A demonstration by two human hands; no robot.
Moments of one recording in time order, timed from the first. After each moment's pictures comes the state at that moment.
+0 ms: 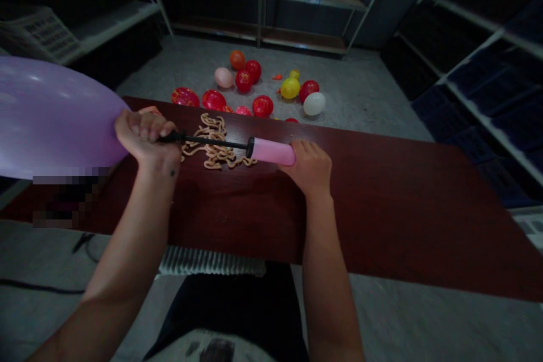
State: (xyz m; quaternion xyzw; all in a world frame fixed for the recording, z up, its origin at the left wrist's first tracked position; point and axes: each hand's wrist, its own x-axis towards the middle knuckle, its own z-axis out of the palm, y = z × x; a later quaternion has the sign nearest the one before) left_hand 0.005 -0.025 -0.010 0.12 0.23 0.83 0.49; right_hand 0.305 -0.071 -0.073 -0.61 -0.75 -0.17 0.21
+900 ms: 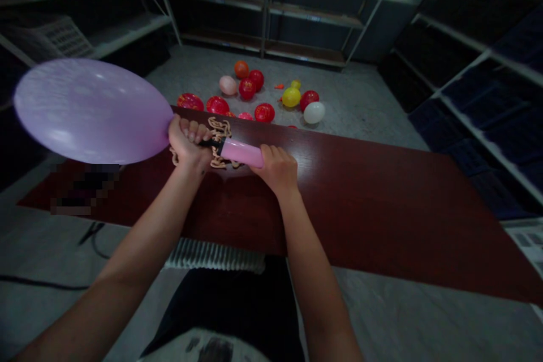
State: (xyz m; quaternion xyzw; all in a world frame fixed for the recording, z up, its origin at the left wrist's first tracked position) left_hand 0.048 -0.016 -0.034 0.12 0.24 0.81 0.52; right_hand 0.237 -0.066 -0.085 -0.59 -0.77 -0.14 0.22
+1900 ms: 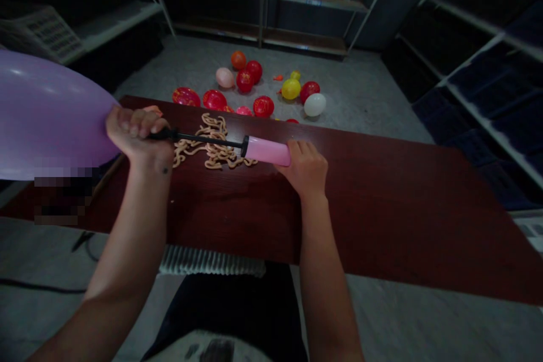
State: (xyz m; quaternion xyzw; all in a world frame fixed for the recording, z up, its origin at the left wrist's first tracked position) left_hand -0.003 -0.026 0.000 0.12 0.19 0.84 0.50; right_hand 0.293 -0.073 -0.072 -0.62 -0.74 -0.18 0.19
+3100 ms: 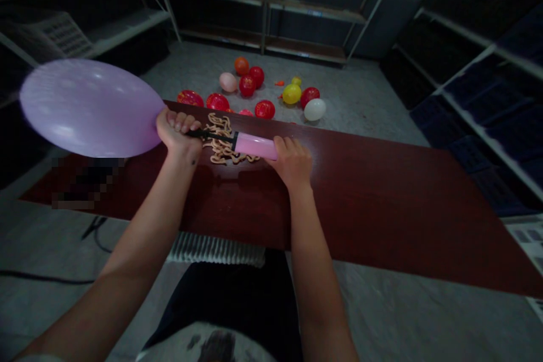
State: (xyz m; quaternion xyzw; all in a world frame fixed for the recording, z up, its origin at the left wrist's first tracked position) left_hand 0.024 -0.008 -0.028 0.08 0.23 0.82 0.52; right_hand 0.269 -0.066 -0.082 -0.60 -0.75 -0.21 0.18
